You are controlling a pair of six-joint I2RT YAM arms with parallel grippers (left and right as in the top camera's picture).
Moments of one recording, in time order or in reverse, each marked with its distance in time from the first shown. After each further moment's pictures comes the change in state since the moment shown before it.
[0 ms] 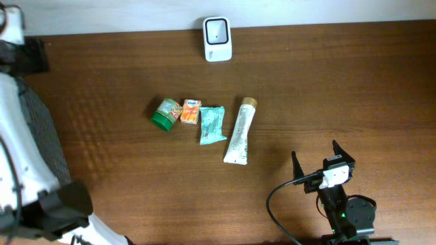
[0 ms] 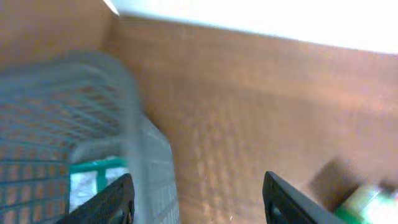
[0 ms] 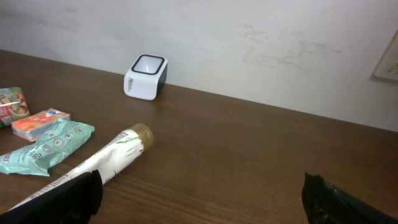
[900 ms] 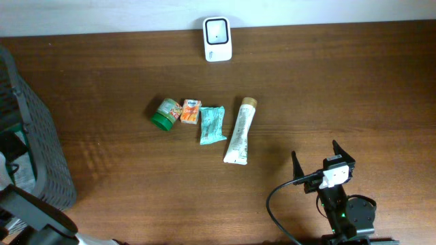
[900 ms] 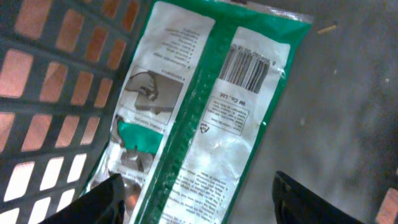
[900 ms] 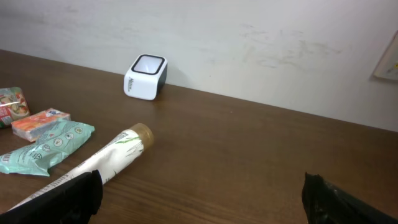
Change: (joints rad) left arm 0.429 -0.119 -0.990 0.644 -0.143 -0.040; right arm 0.000 0.000 0.000 0.000 0.000 0.000
